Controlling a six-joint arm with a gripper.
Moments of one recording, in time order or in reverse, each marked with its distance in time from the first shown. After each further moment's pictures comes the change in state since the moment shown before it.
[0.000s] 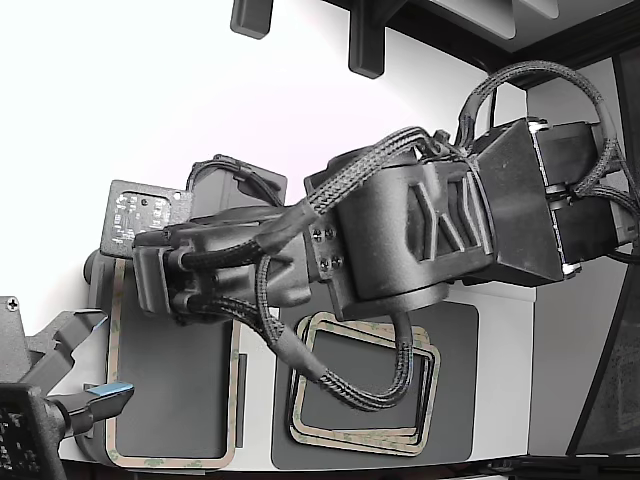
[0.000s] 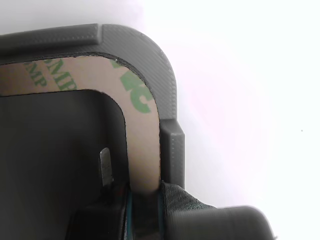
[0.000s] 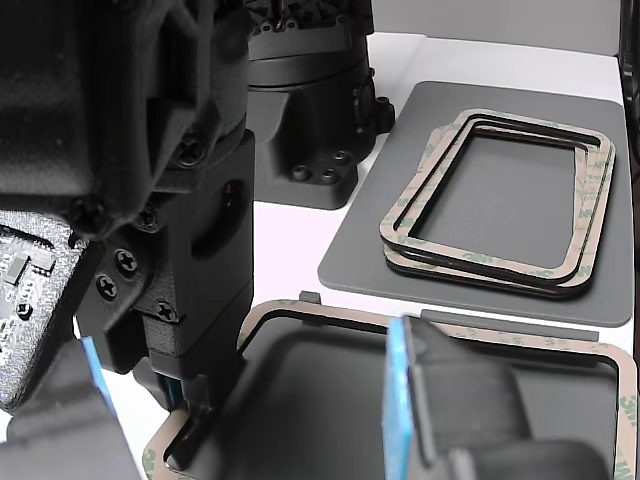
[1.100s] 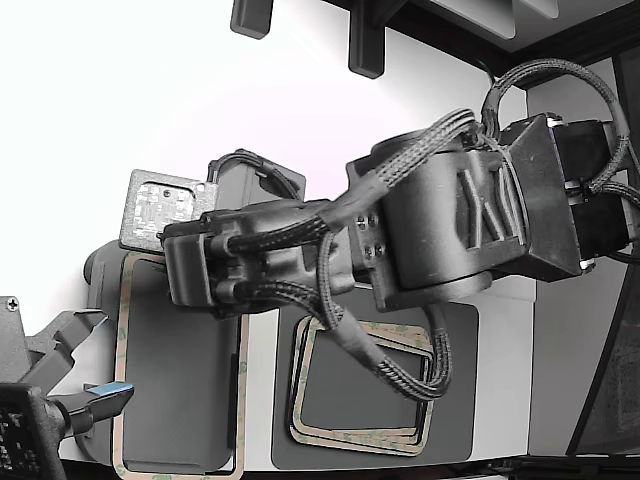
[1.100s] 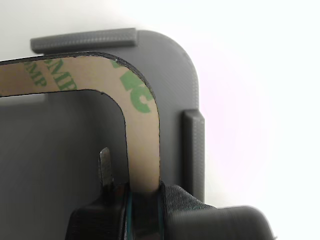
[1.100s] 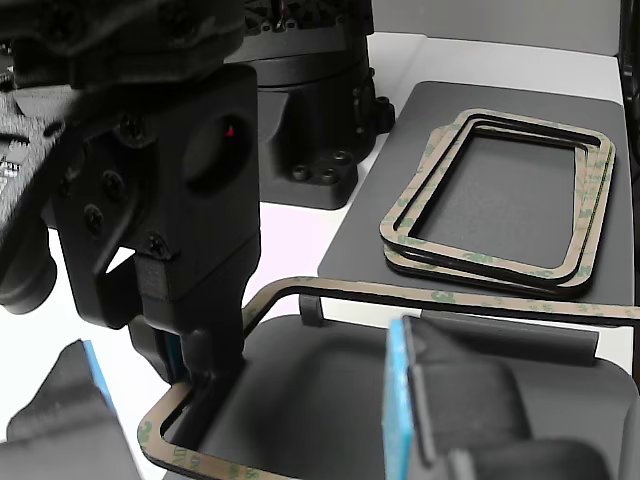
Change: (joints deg) arm -0.1 3.9 0.3 0.0 -2.5 1.9
